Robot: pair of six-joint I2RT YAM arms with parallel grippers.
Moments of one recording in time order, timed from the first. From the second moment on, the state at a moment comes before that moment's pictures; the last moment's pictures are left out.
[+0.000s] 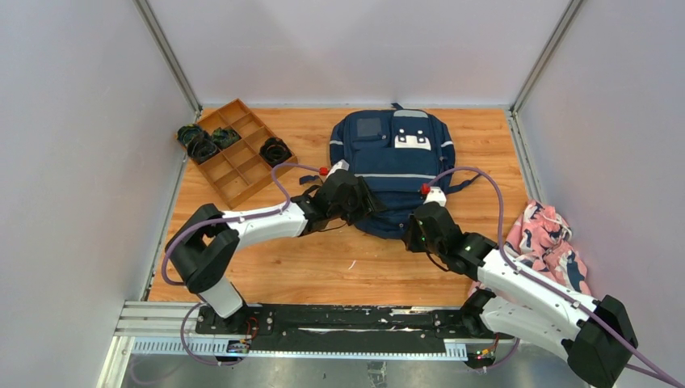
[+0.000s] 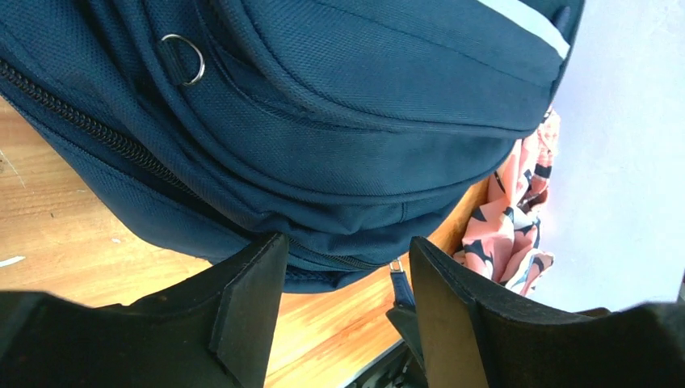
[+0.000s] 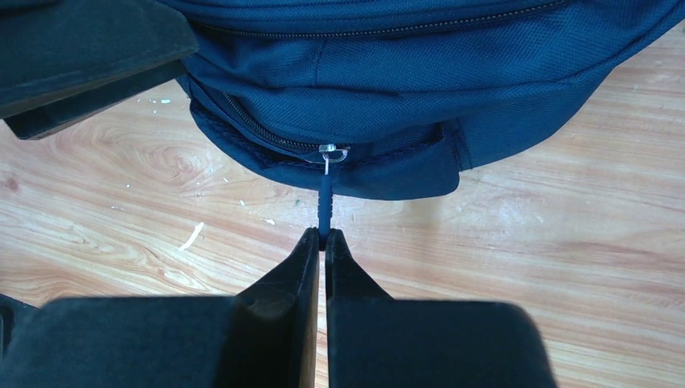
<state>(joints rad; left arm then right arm) -0.85 1.61 0.95 0.07 -0.03 -1.15 0.76 0.90 0.55 -0.38 0.21 0.61</state>
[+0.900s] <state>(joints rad) -0.84 1.66 0.95 0.06 -0.01 -1.21 0.76 0.89 0.54 -0.39 0.21 0.61</state>
